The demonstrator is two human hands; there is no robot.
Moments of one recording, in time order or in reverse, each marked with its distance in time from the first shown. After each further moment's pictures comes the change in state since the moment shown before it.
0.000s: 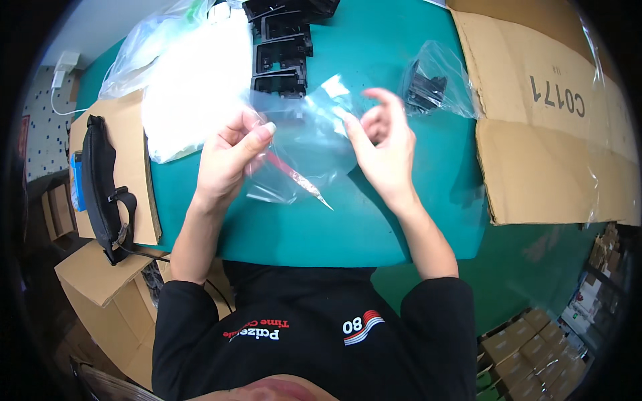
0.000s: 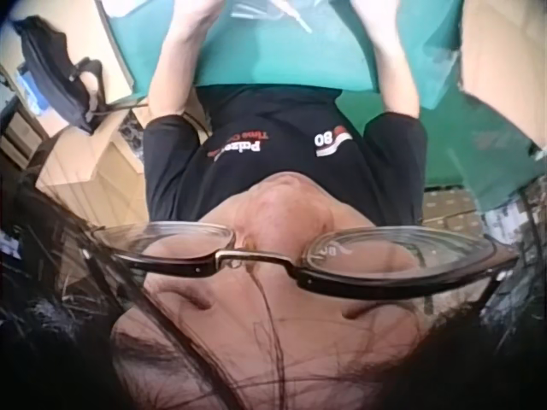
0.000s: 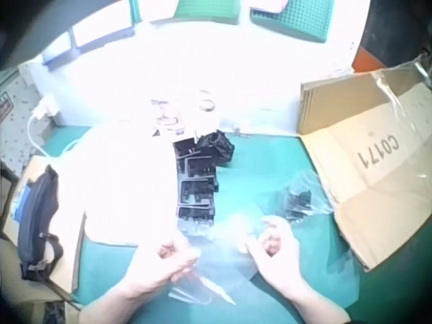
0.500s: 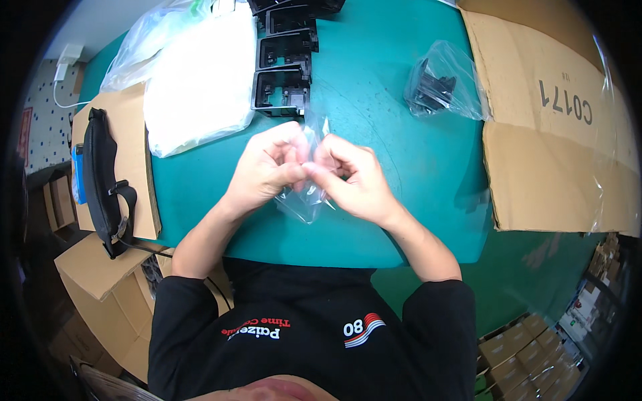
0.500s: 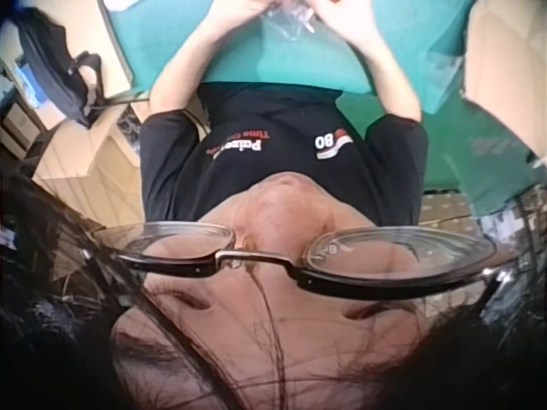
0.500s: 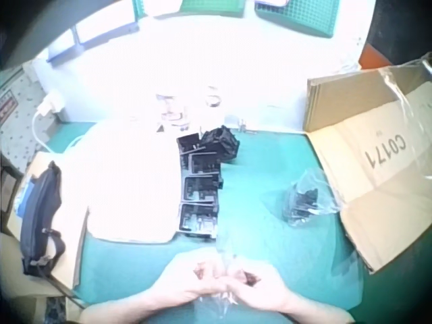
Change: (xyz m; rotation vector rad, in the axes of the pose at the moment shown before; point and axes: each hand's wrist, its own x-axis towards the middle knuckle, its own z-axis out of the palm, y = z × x) left_hand -0.004 -0.025 0.016 0.184 -0.159 -0.147; right_hand -0.024 -0.003 0.002 0.234 -0.620 -0.015
